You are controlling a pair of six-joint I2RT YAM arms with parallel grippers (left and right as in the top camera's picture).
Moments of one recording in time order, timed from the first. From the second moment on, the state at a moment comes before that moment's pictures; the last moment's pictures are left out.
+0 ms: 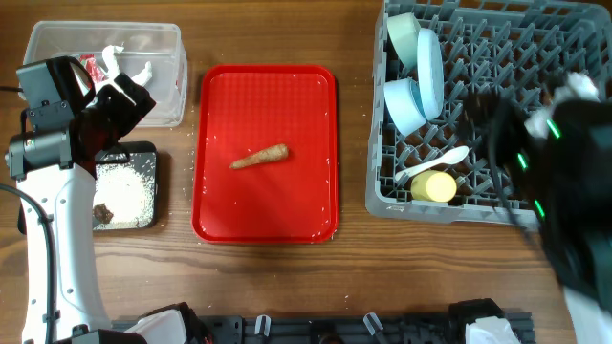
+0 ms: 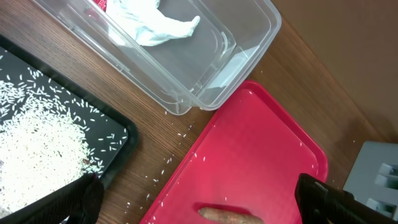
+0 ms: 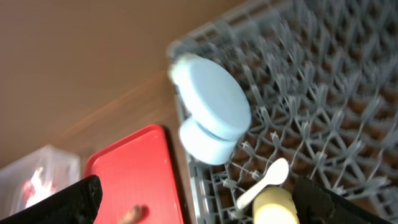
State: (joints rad) left arm 0.26 1.38 1.30 -0.83 0.14 -0.53; right arm 0.14 0.99 1.39 -1.01 0.09 0.57
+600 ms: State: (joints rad) left arm 0.26 1.38 1.30 -0.83 0.14 -0.53; right arm 0.14 0.68 1.28 -1.05 0.05 0.39
